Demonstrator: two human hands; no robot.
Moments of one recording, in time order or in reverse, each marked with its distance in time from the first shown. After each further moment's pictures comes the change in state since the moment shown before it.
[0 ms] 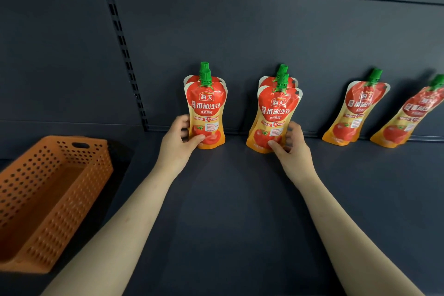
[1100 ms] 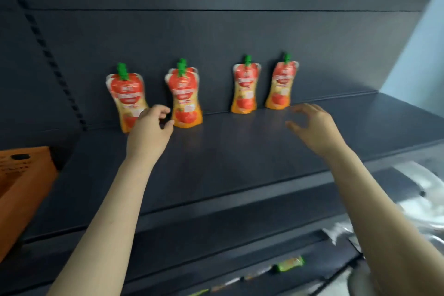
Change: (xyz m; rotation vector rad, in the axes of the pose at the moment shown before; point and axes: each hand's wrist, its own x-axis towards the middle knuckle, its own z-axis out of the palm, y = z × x) left_hand -0.116 0.110 0.063 0.457 0.020 0.291; right_hand -0.142 -0.012 -0.246 -0.590 0.226 -0.021
